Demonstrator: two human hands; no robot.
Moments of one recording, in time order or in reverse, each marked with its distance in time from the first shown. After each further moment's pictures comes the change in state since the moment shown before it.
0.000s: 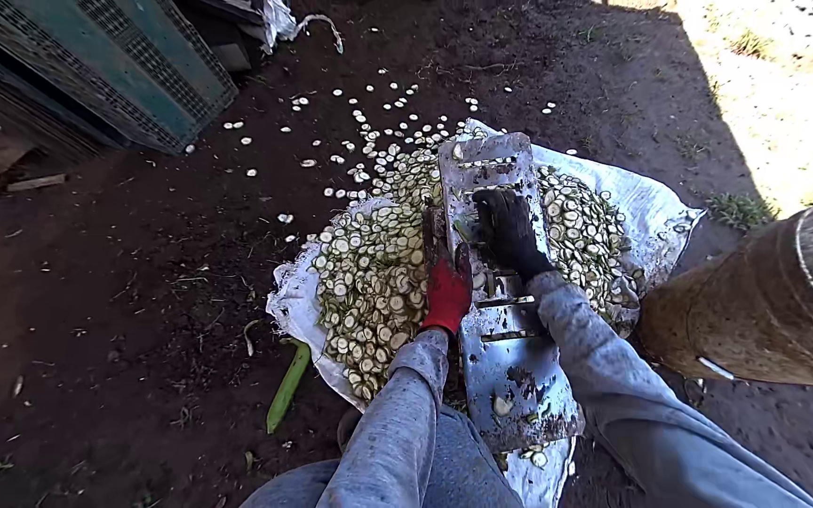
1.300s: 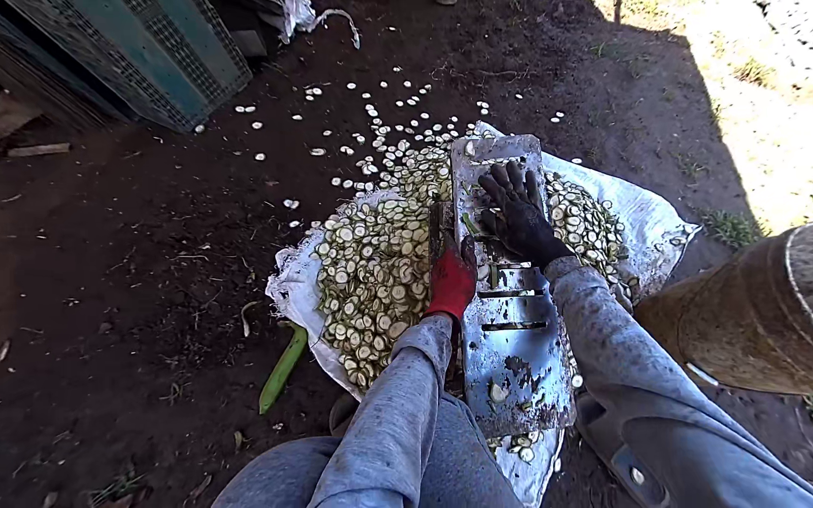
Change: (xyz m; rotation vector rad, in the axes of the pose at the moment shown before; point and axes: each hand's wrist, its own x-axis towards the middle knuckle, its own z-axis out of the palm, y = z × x) left_hand -0.008 0.004 -0.008 0.033 -0.018 -0.032; right_hand 0.015 0.030 -0.008 -0.115 -0.311 -0.074
